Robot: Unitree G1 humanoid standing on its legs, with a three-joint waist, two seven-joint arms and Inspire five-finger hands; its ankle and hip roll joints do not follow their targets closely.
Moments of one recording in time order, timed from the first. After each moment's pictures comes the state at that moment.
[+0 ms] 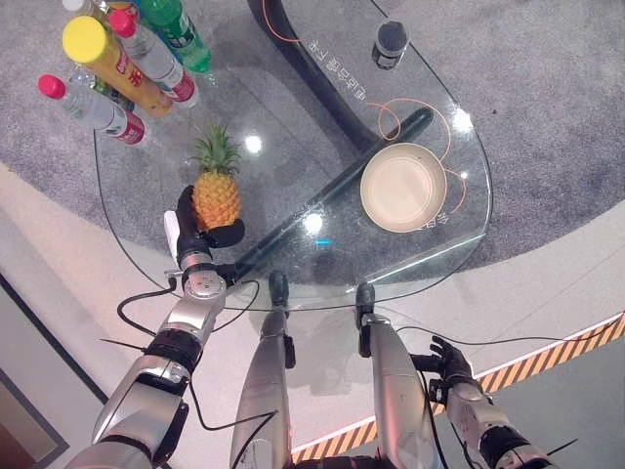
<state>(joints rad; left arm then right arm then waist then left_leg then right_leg) -0.63 0.48 -0.31 0.70 -0.36 -0.02 0.57 -0.20 -0.33 0.33 0.88 0.57 0.04 -0.32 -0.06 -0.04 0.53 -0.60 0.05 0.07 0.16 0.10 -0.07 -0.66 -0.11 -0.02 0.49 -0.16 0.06</state>
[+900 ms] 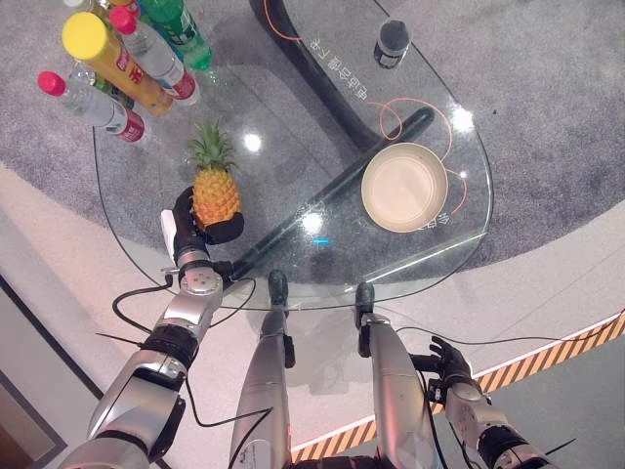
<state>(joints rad) -0.64 0.47 -0.34 0.74 -0.44 -0.02 0.55 -0.21 -0.31 0.34 0.89 0.57 0.03 -0.32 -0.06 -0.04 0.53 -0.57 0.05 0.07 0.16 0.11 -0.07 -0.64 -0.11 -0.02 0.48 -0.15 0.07</state>
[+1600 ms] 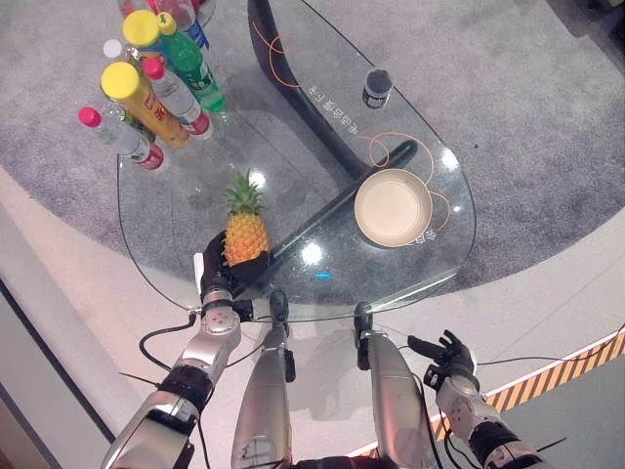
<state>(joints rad) -0.37 0.41 -0.34 0.49 -0.45 -0.06 0.54 -0.21 -0.28 0.23 0.80 0.75 -0.09 -0.56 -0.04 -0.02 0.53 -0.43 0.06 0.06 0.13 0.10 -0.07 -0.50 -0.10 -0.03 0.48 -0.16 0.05</state>
